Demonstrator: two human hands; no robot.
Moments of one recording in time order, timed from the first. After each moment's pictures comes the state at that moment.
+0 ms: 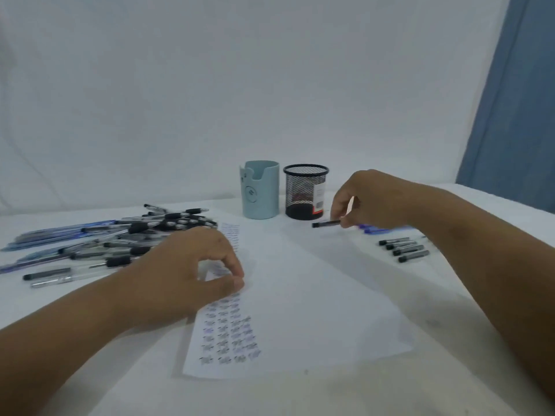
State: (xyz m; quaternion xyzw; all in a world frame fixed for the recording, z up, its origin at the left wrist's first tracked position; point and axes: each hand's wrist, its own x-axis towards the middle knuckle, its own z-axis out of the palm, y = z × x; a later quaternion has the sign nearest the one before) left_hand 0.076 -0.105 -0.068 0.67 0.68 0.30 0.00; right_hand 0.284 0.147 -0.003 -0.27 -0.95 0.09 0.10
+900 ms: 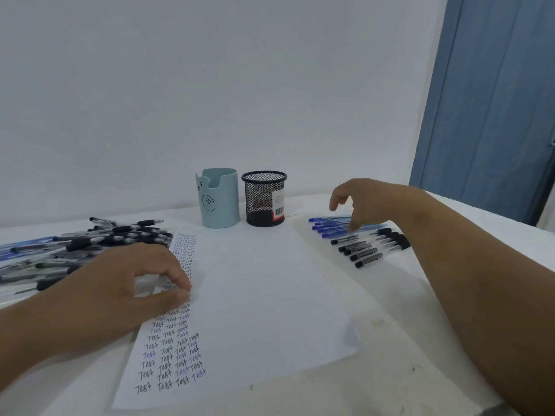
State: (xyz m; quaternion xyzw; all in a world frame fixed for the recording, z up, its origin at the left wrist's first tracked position) left_hand 0.075 -0.106 -0.072 0.64 0.70 0.32 0.00; right_hand 0.323 0.219 -0.011 -0.38 -0.92 0.06 0.05
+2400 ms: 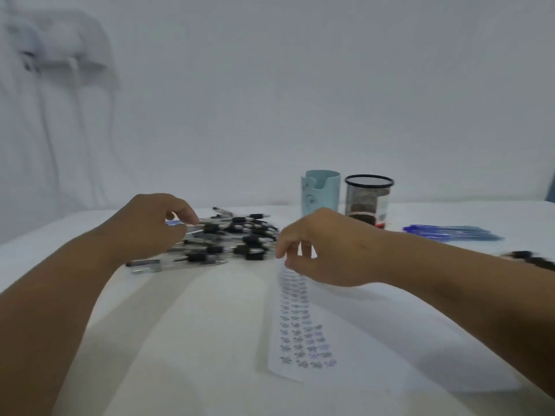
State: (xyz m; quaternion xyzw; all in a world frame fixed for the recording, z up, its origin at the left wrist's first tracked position) left_hand -0.030 -0.163 -0.030 0.44 0.84 0.31 -0.08; right_hand 0.196 0.042 -0.033 0.01 -0.98 0.10 0.15
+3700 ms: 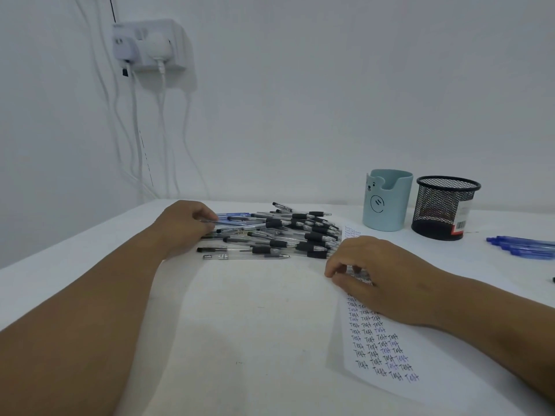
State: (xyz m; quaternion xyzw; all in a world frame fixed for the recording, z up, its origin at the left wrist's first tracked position) left_hand -0.102 -0.199 -0.064 0.26 0.87 0.41 -0.03; right_hand 0.176 0.032 -0.076 0.05 -0.97 0.11 0.19
